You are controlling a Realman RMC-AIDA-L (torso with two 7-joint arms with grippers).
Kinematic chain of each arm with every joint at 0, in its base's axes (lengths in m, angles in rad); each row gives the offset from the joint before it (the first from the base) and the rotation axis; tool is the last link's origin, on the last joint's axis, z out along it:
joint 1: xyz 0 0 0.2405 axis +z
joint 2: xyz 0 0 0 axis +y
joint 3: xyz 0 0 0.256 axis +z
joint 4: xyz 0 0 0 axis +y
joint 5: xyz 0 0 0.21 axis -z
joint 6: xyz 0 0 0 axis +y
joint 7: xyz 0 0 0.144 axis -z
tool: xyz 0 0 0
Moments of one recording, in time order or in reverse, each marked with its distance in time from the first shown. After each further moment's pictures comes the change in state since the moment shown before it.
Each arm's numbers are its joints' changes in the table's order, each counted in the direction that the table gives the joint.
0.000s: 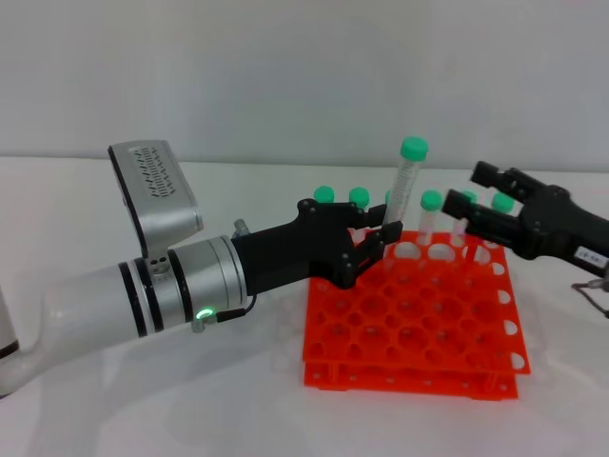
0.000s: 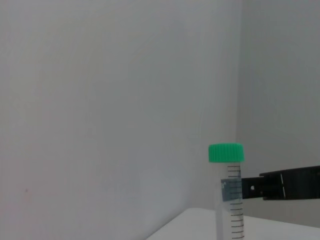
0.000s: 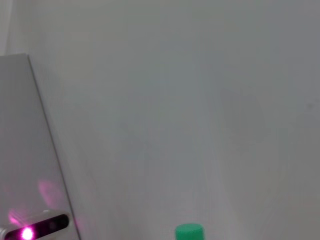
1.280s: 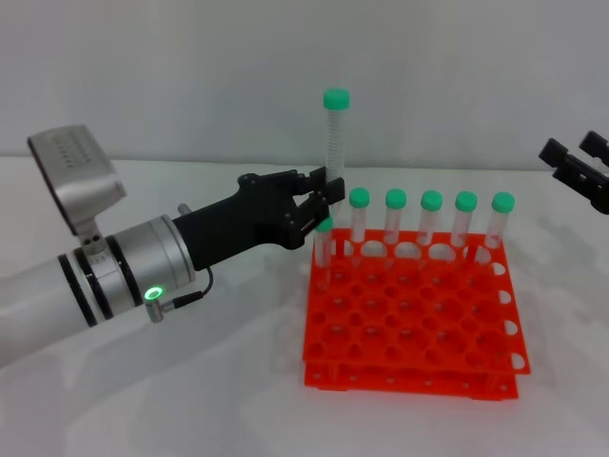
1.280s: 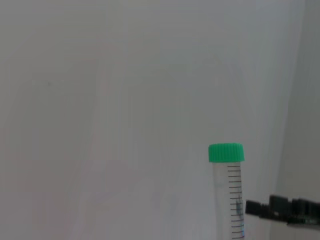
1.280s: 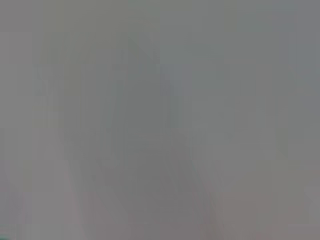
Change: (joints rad) left arm 0.092 0.013 -0.101 0.113 -0.014 0.029 0.180; right arm -0.068 0.002 0.006 0.004 -0.277 0.161 0.089
